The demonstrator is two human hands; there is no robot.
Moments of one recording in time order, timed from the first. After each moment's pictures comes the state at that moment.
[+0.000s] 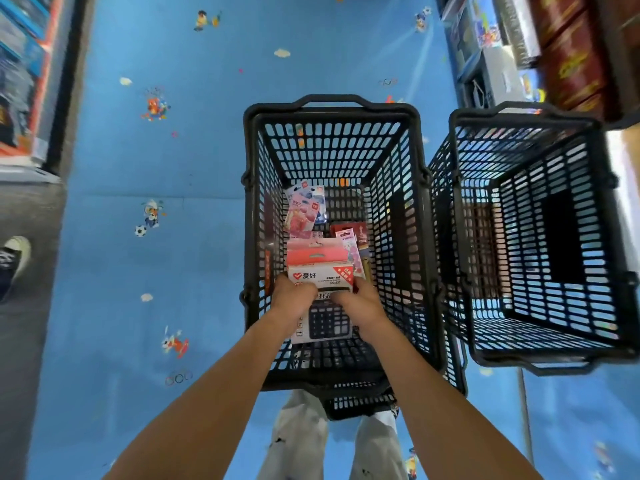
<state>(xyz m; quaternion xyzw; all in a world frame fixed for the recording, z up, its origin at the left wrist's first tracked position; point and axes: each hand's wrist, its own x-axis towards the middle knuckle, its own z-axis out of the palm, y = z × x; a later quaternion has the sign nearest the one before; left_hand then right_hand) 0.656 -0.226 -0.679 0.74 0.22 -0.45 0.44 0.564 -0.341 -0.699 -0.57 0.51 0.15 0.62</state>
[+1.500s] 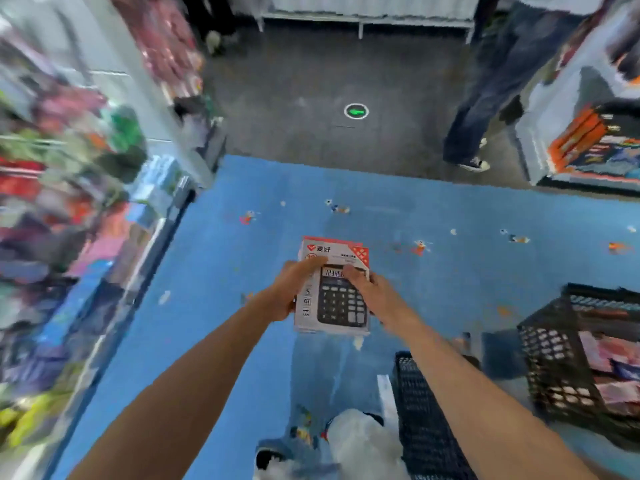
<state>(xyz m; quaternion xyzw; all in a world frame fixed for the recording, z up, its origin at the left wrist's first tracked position) -0.016 0.021 -0.487 0.42 0.53 0.10 0.73 0.153 -0.076 -0.500 -0.68 -0.25 0.56 0.40</state>
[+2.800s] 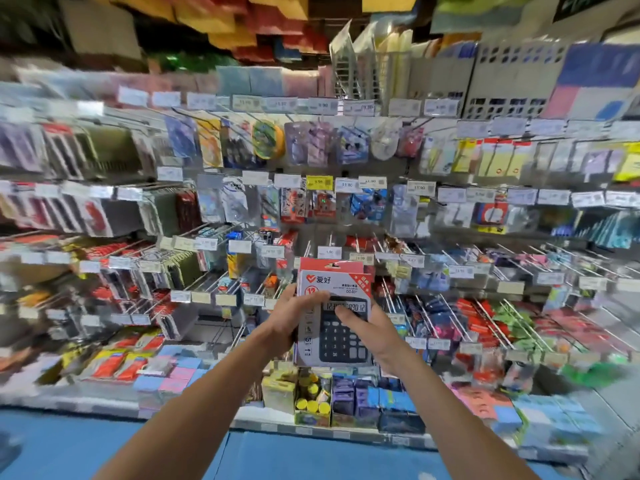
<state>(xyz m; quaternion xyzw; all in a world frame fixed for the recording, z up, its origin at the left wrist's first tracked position) -0.650 -0.123 -0.255 0.24 0.61 0.71 0.24 -0.546 0.038 -0.271 -0.09 -0.72 0.68 0.12</state>
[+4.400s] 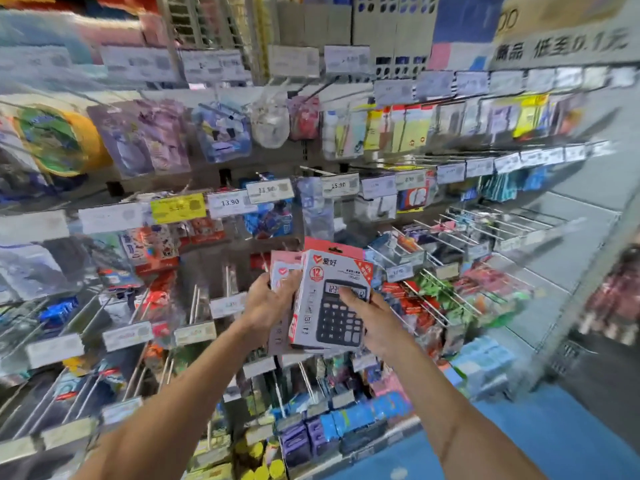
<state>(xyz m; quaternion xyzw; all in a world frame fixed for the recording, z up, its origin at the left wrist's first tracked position) -0.855 0.121 -0.267 0.33 0.64 0.64 0.26 -0.691 0.252 -0.301 -0.28 -0.49 0.78 0.29</state>
